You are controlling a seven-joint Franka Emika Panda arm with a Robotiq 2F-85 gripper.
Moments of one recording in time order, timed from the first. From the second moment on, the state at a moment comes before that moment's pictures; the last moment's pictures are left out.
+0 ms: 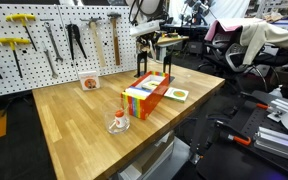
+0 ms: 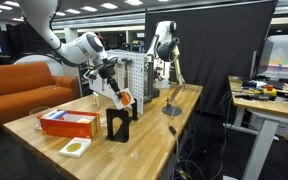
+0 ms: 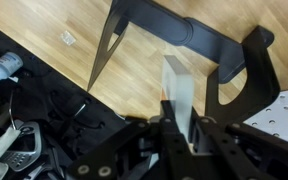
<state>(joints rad) 0.18 0.52 -0.05 -1.76 -0.62 2.24 1.32</state>
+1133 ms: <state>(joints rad) 0.18 0.59 -0.09 -1.70 -0.46 2.25 1.32</state>
